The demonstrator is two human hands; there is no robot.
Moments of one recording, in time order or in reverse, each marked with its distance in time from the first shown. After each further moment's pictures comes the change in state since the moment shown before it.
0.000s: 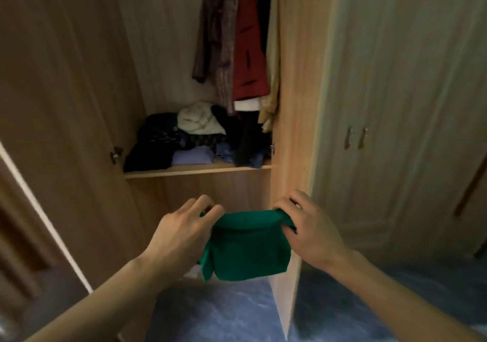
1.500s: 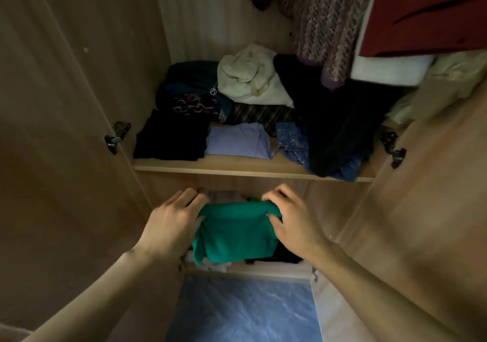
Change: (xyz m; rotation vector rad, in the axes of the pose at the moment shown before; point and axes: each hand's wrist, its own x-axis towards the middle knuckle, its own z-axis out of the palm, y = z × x) left_hand 0.096 -0.369 0.240 -0.082 -0.084 -0.301; right_hand 0.321 0.125 0.361 0.178 -0.235 0.039
